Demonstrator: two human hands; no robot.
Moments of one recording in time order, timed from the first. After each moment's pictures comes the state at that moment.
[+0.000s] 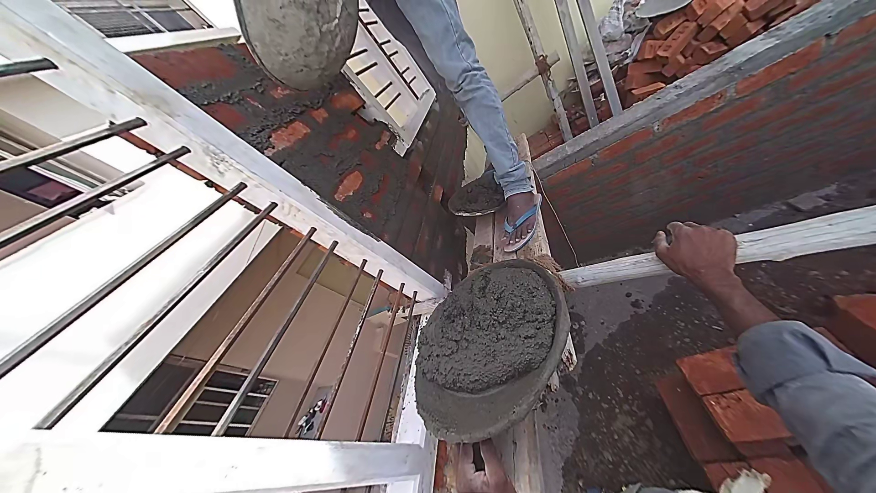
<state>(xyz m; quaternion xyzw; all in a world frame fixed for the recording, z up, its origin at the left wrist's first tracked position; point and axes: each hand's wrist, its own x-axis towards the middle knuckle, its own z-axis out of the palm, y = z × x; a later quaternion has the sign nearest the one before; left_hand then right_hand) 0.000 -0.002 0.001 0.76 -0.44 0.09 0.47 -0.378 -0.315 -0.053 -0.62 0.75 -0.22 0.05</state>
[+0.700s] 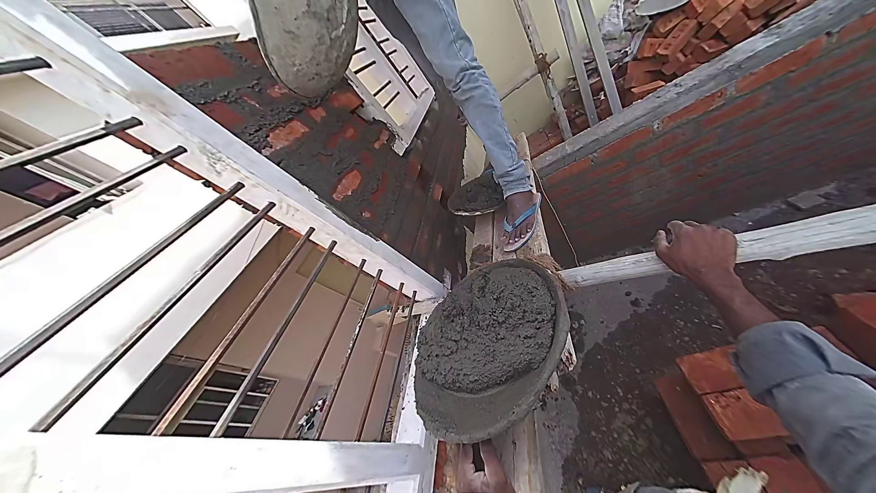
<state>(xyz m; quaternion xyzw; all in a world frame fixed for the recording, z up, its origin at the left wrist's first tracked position) 0.005 0.002 -0.005 0.76 -0.44 0.06 0.48 -0.381 -0.323 -0.059 -0.61 0.76 -0.21 0.06</state>
